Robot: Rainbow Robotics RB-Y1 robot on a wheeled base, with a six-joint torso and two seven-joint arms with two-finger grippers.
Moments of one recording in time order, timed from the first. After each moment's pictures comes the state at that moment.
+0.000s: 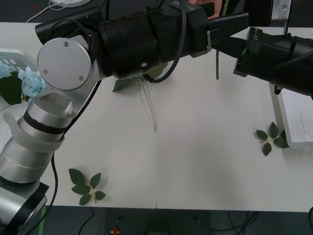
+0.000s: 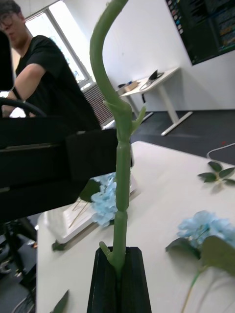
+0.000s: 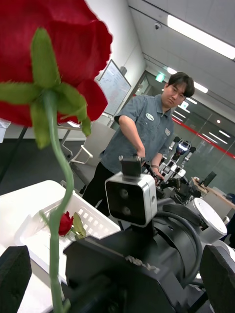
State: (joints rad) right arm -0.35 -0.76 0.07 -1.83 -2.08 0.80 2.40; left arm -0.64 0.31 -0.32 -1.89 1.50 0.66 -1.98
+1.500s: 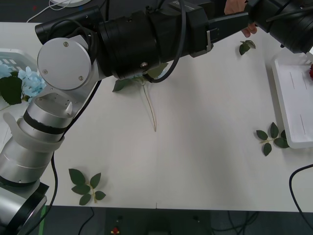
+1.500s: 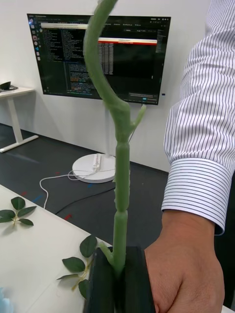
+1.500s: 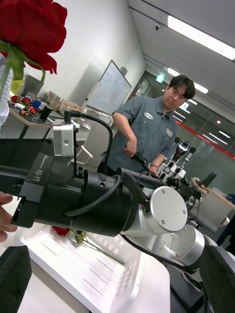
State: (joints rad) right arm -0.60 -0.67 0.07 -1.52 -1.48 0.38 2.42; left arm -0.64 0.31 -0.32 -1.89 1.50 0.66 -1.98
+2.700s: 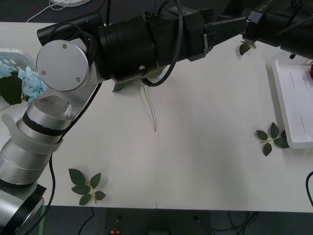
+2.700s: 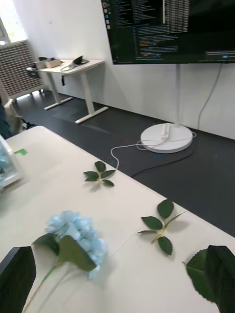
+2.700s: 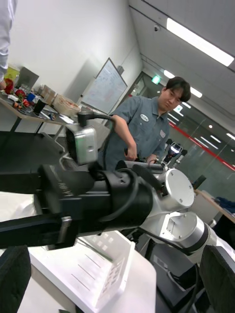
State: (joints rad) right arm -0.53 -0.76 0.01 -1.62 -1.72 0.77 2.42; left arm -0.63 0.33 -0.33 -1.88 1.58 0.66 -1.98
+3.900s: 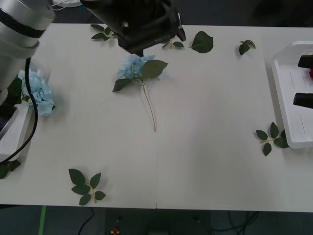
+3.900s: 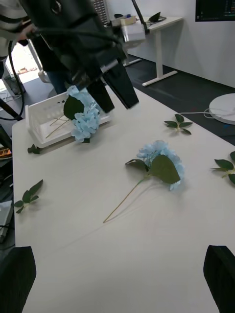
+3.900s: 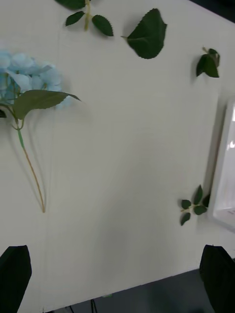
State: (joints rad) right arm 0.05 -0.98 -0.42 -1.95 -2.16 1.20 2.62; left arm -1.19 0.52 -0.50 -1.70 0.96 1.62 -0.43
